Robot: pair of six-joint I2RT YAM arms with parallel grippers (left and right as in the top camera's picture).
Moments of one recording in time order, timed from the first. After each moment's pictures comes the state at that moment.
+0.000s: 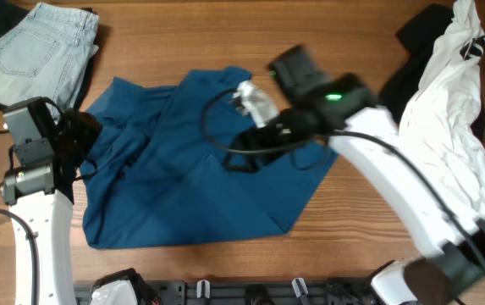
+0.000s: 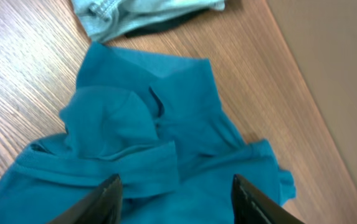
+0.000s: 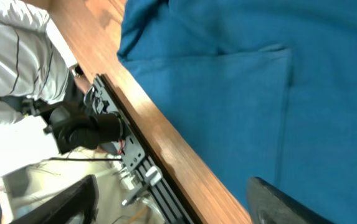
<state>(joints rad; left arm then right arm) 0.30 1.18 0.94 -0.60 0.10 -0.73 0.59 1.67 1.58 -1.18 -0.66 0.03</state>
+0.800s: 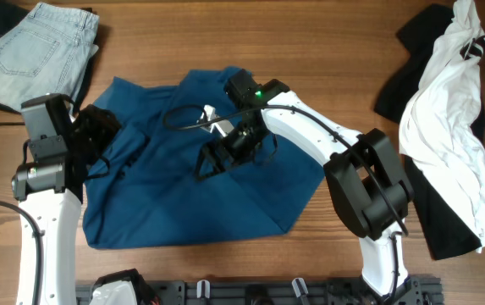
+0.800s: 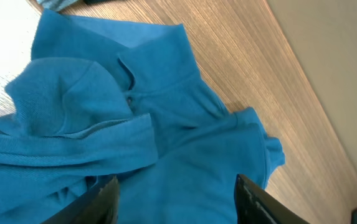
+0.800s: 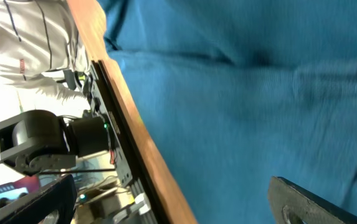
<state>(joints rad) 0.22 1.18 0.94 -0.61 0.15 -0.73 0.62 2.13 1.58 -0.96 -0.91 -0.08</state>
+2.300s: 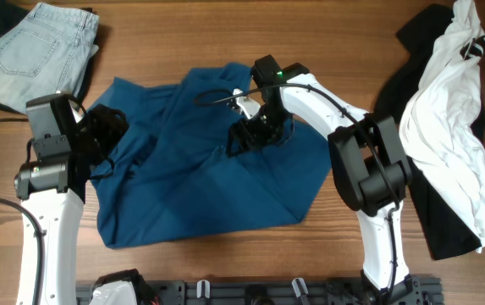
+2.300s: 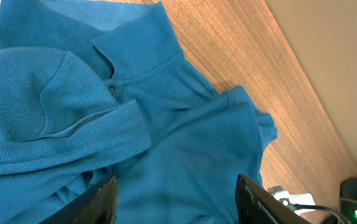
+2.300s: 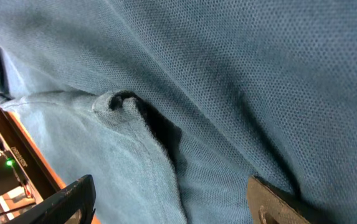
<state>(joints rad) 0.20 1.18 0.94 -0.62 0.21 -0.70 0.47 2.26 1.66 -1.02 -0.61 -0.10</state>
